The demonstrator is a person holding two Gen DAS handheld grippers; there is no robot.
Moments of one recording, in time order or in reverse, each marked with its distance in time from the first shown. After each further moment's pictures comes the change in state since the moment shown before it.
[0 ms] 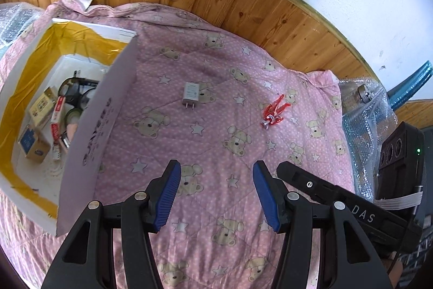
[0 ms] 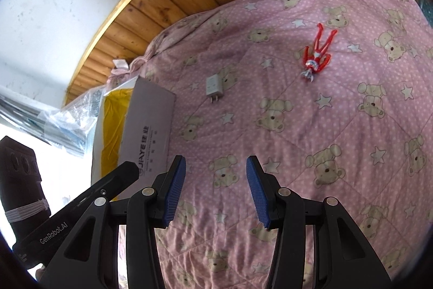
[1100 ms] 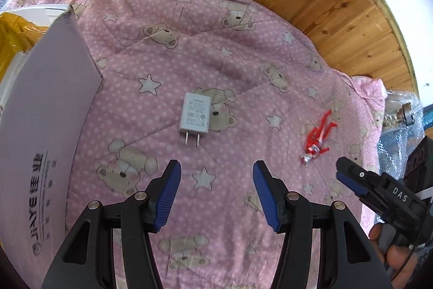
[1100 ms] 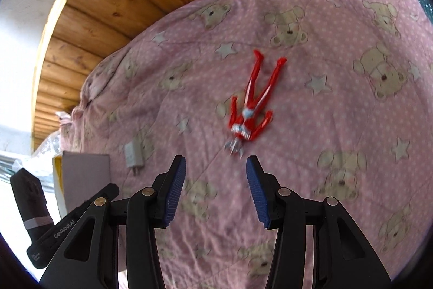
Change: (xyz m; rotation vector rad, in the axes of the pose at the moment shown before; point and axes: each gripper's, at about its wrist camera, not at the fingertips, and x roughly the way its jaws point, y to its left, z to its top) left arm 0.153 0.022 0.076 -0.071 0.137 0.056; right arm 0.066 -0.110 0.112 0.157 0.000 -0.140
